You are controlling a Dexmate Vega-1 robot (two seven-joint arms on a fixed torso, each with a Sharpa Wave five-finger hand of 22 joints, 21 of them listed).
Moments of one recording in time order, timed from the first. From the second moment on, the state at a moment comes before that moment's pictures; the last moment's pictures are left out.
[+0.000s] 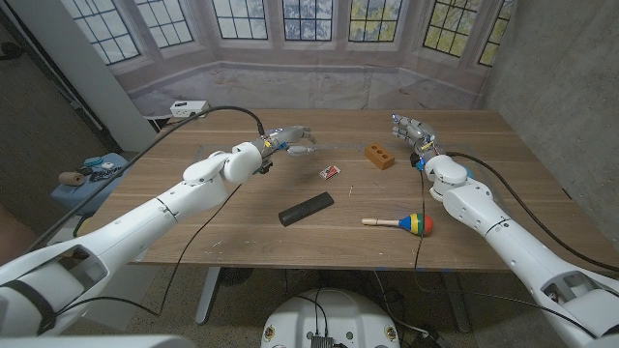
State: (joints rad) left arm 0.64 0.76 0.69 -1.74 0.50 0.11 -0.08; left_hand 0.73 0.20 0.36 0.00 0.24 0.47 0.06 0.18 0.32 0.11 0.10 0.21 0.19 0.05 0.11 0.20 0.20 0.11 0.08 0.25 0.20; right arm -0.79 -0.52 -0.39 -1.46 0.56 0.00 -0.28; right_hand 0.90 0.19 0.11 -0.07 0.18 0.76 -0.12 0.20 0.19 0.66 -0.11 0.19 0.20 0.55 -0.05 0.25 0.26 0.61 -0.06 0.21 0.18
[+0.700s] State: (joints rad) left arm 0.73 0.76 0.62 -1.78 0.35 0.12 0.04; left_hand 0.68 0.20 0.38 0.05 0.23 0.42 0.06 0.18 0.30 0.13 0.09 0.21 0.19 0.06 0.10 0.20 0.20 0.11 0.08 0.25 0.20; right arm -0.82 -0.50 -0.39 -1.49 0.56 0.01 -0.31; right_hand 0.87 0.18 0.12 -0.06 0.18 0.74 -0.11 0.19 0.19 0.65 -0.10 0.19 0.20 0.54 -0.05 0.23 0.25 0.60 -0.06 0.21 0.18
